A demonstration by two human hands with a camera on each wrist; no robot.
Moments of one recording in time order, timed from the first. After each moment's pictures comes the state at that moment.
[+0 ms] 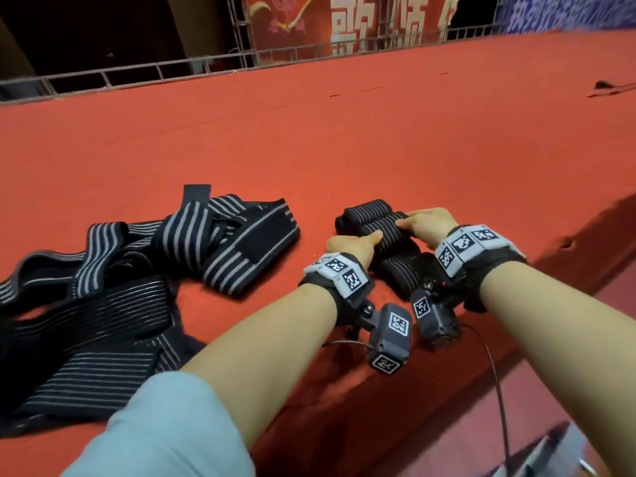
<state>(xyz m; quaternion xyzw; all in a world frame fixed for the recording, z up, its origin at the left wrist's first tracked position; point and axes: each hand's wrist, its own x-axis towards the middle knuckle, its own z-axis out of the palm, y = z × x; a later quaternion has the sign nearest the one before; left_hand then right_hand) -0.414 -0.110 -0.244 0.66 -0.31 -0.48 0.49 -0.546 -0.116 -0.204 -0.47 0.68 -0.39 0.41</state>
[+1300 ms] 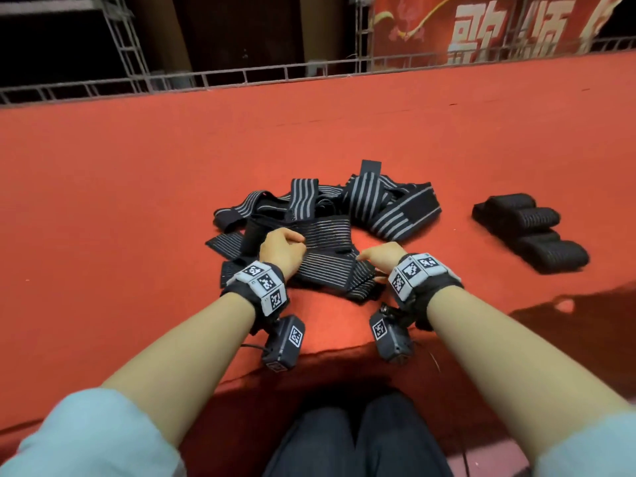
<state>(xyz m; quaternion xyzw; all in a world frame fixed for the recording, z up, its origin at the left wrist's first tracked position) -0.077 0.142 -0.203 0.79 -0.40 -0.18 0.44 -0.246 0.063 -0.214 -0.60 0.60 -0.20 0.49</state>
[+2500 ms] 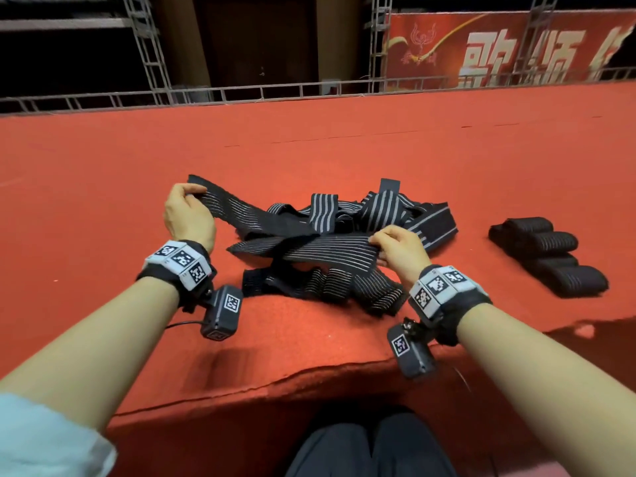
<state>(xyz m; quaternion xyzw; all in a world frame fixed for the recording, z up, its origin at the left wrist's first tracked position) 0.064 0.197 -0.131 0.72 -0.28 0.09 0.63 -0.226 0.092 -0.181 -0.59 0.43 -0.45 0.52</state>
